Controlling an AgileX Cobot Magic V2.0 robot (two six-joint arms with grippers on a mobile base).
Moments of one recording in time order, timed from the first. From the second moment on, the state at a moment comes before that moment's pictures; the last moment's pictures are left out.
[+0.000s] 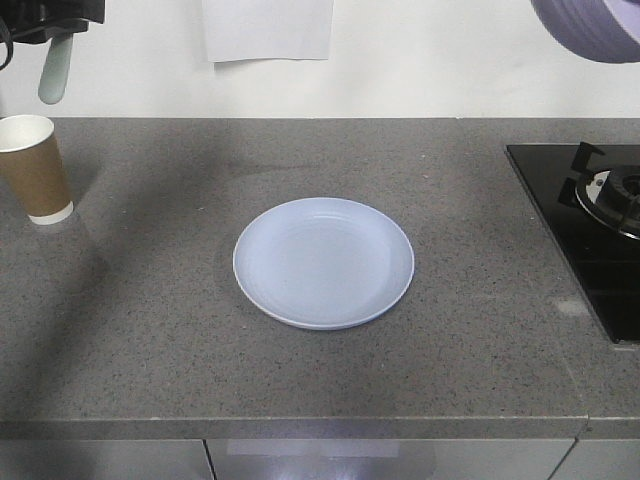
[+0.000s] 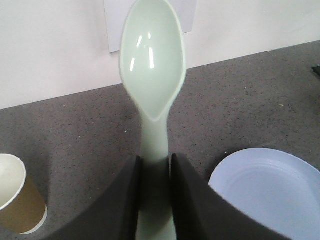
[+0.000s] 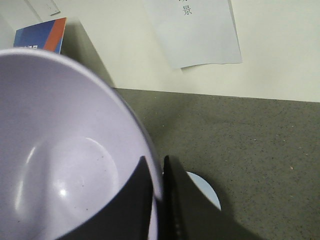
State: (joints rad) left arm -0.21 1.44 -1.68 -0.09 0.85 0.02; right arm -0.41 1.47 -1.65 1.19 1.25 -0.73
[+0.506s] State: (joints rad) left arm -0.21 1.44 -1.68 -0.09 0.85 0.02; right arm -0.41 1.47 -1.65 1.19 1.25 -0.73
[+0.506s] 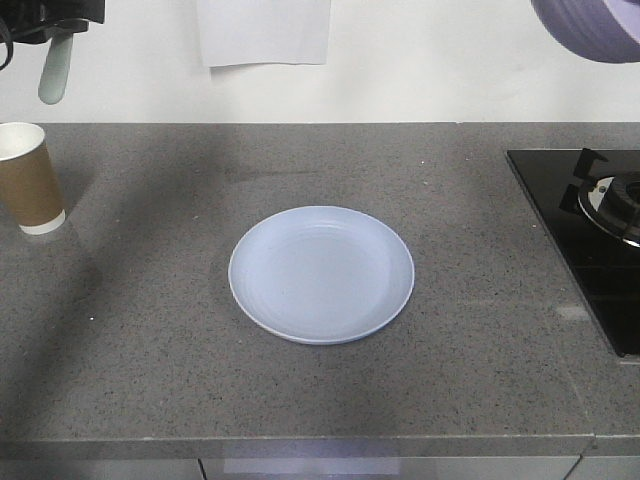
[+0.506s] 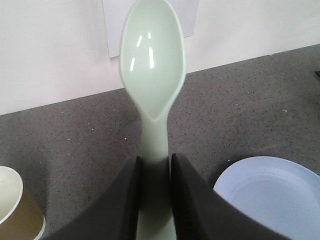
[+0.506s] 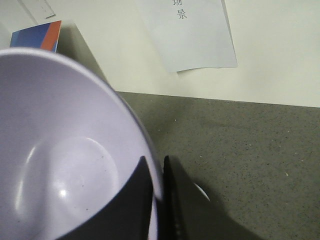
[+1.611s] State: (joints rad) left arm -0.21 1.44 -1.68 -0.09 0.85 0.02; right arm -0.41 1.47 -1.65 1.19 1.25 -0.73
